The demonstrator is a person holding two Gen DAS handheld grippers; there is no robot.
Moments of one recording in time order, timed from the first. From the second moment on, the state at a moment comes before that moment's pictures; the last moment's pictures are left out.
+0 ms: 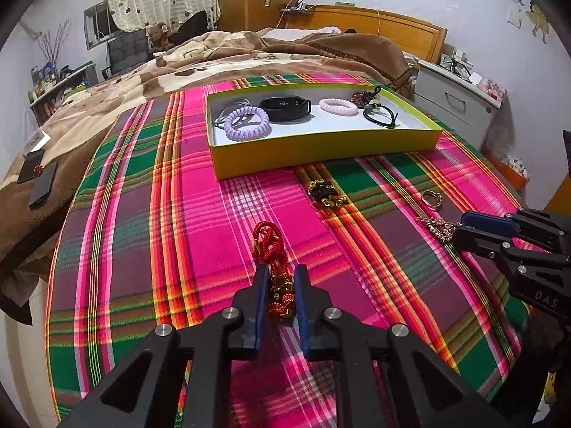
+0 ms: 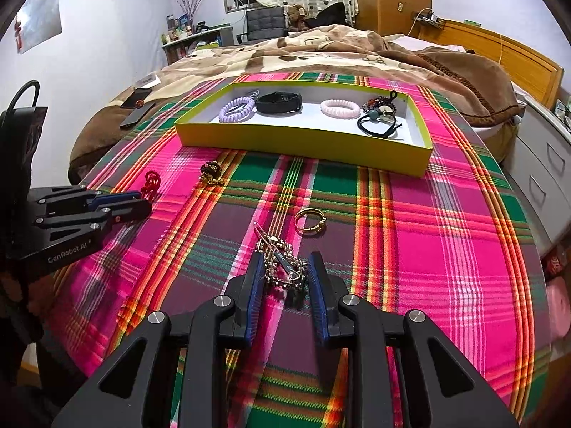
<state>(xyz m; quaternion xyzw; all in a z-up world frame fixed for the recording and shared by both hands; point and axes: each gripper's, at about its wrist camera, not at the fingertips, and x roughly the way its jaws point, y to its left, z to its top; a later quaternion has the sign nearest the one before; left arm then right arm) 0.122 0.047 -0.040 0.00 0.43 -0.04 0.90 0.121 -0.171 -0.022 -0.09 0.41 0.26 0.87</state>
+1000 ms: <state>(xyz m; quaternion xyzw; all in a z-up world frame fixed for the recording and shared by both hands) 0.103 0.040 -0.029 -0.02 0.42 -0.07 0.90 0.104 -0.176 -0.017 -0.10 0.40 0.28 0.87</state>
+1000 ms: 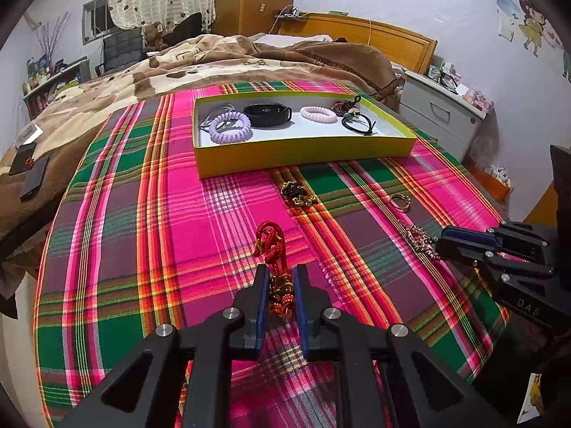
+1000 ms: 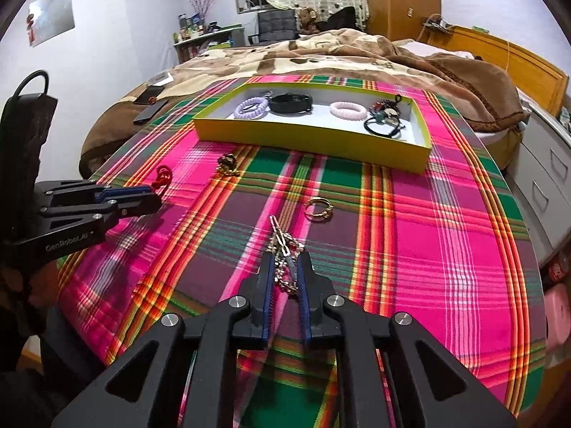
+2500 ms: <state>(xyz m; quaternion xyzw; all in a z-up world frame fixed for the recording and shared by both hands) 0.100 0.043 -0.001 -0.05 0.37 -0.09 0.92 0.110 -0.171 0.010 -0.10 0.37 0.27 0.88</state>
